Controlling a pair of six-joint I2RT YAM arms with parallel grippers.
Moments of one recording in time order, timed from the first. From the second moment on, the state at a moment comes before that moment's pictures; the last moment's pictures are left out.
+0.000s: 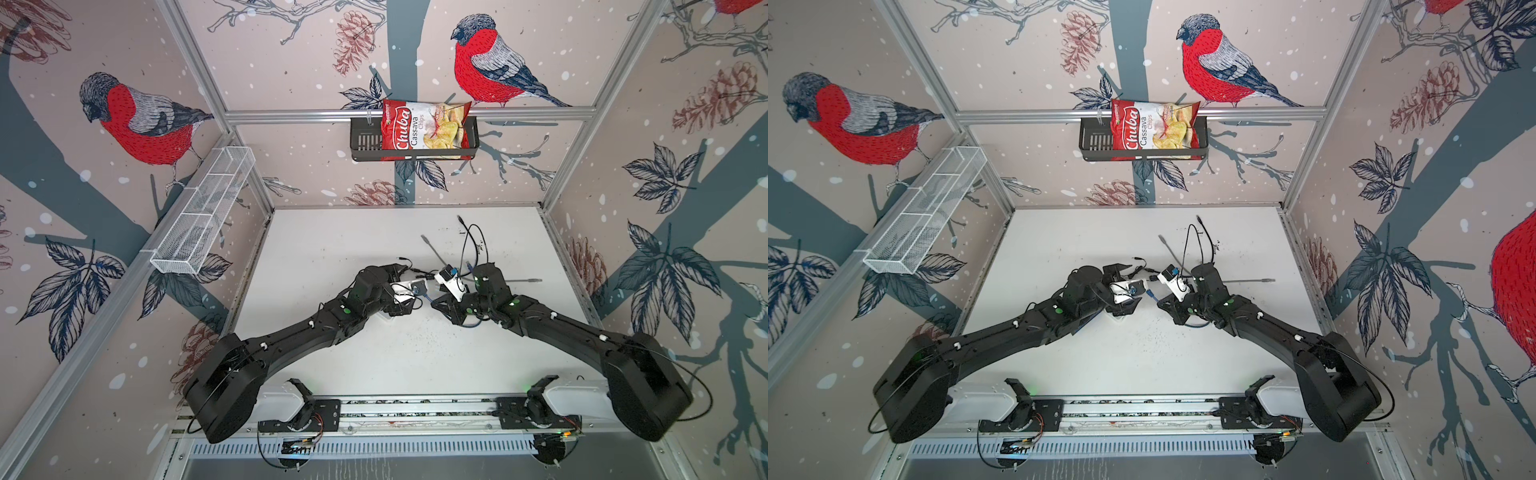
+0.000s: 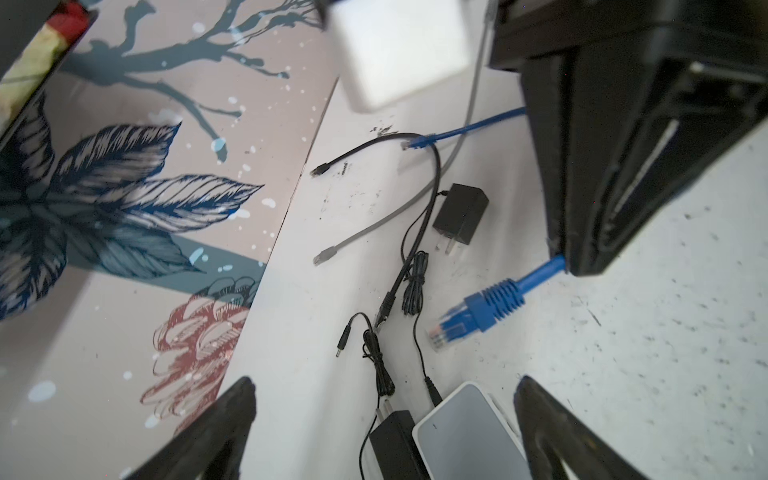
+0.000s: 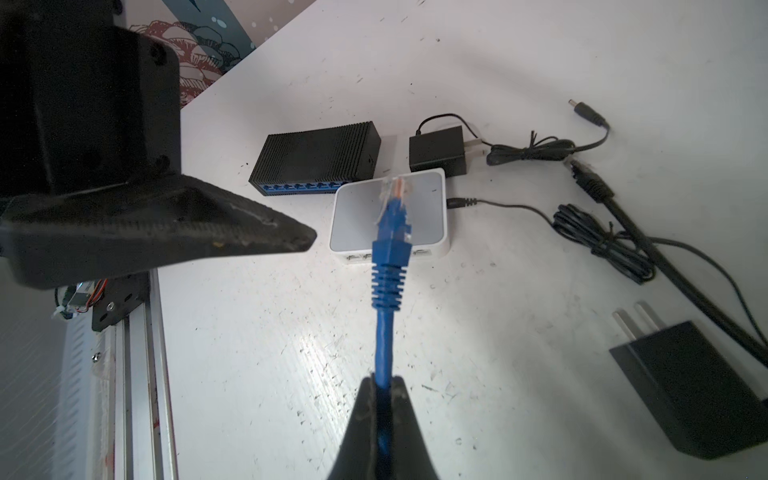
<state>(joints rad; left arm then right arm) -0.76 1.31 0.71 0.15 0.10 0.85 0.60 1.30 0.64 -0.06 -0.57 -0.08</state>
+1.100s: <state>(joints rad) -0.73 1.43 0.79 0.03 0.29 1.11 0.60 1.31 0.67 -0.14 -0.66 -0.11</state>
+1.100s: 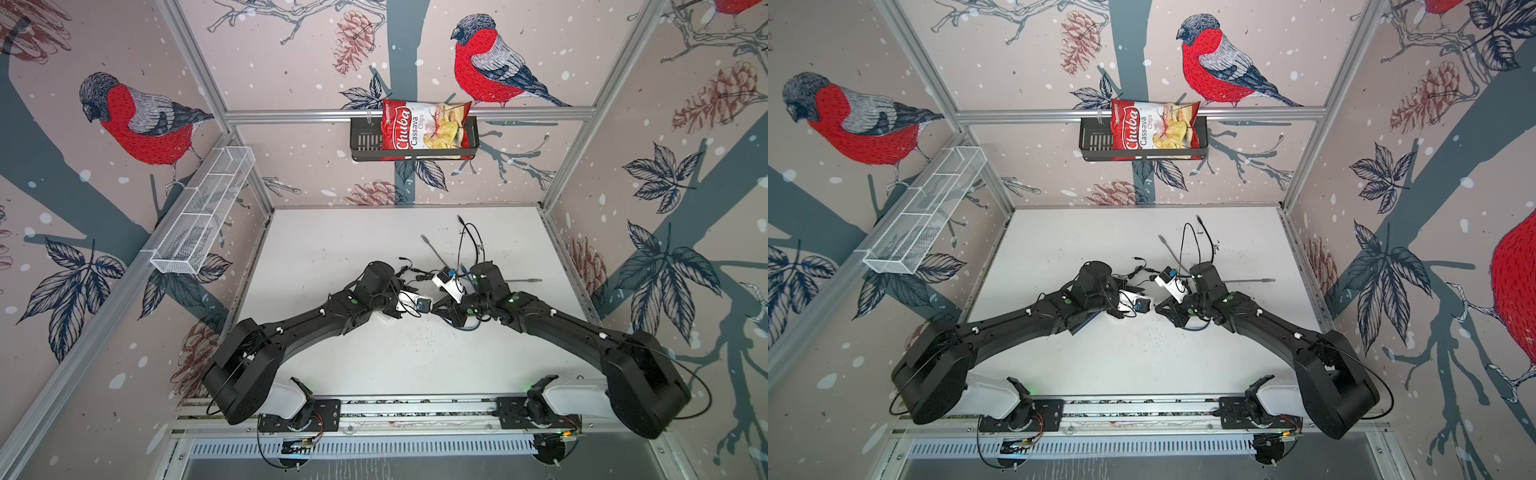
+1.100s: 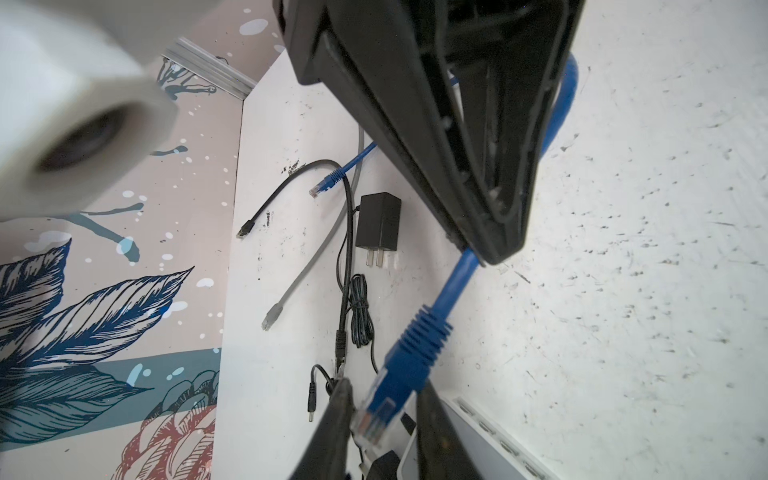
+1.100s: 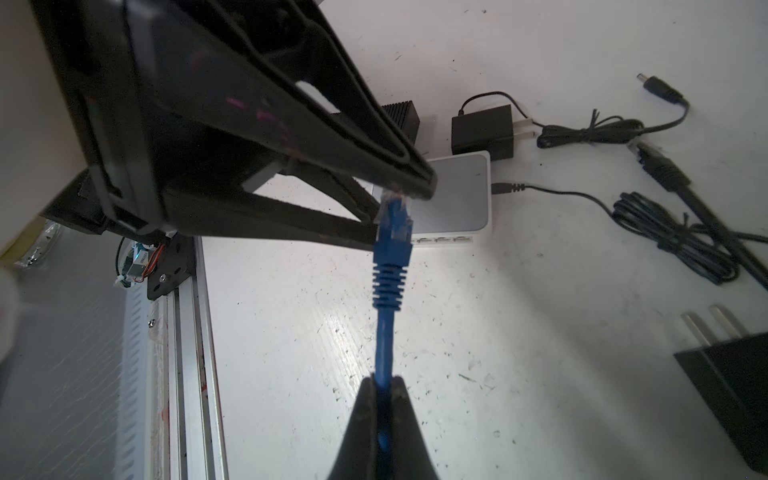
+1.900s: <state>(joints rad) -0.73 1.45 0.84 -0.05 0.30 1.12 0.73 1.08 0.49 0.06 -0.29 -0.15</state>
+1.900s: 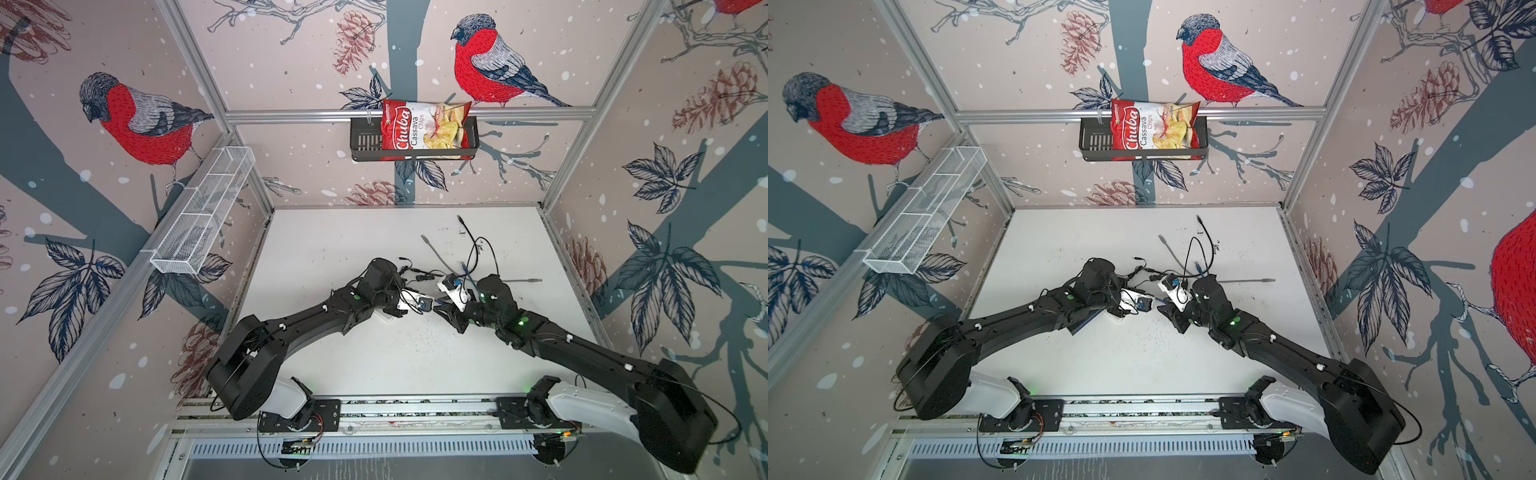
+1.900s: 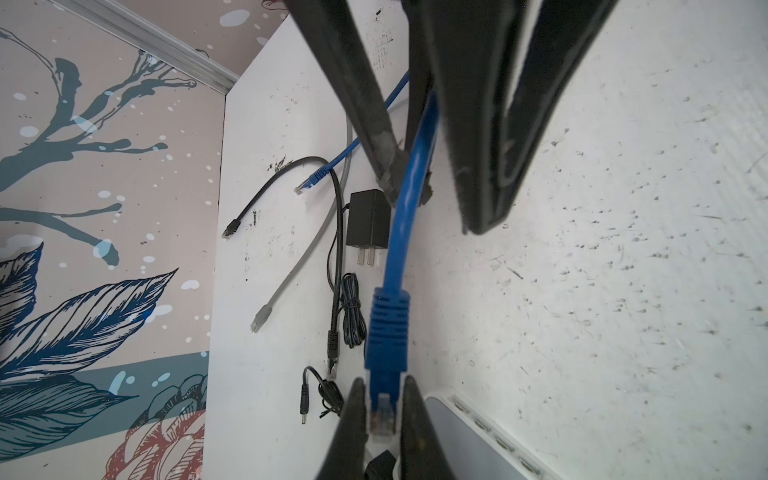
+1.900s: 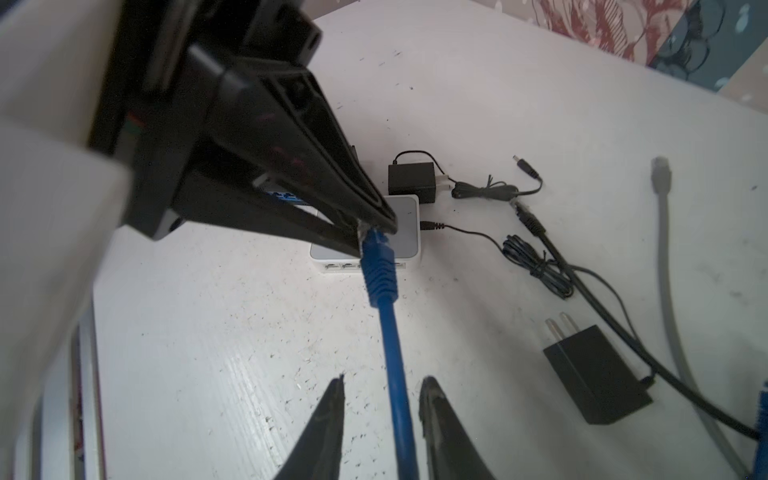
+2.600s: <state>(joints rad) -0.73 1.46 0.87 -0.12 0.41 1.09 0.78 1.10 0.34 0.45 -0.17 -0.55</state>
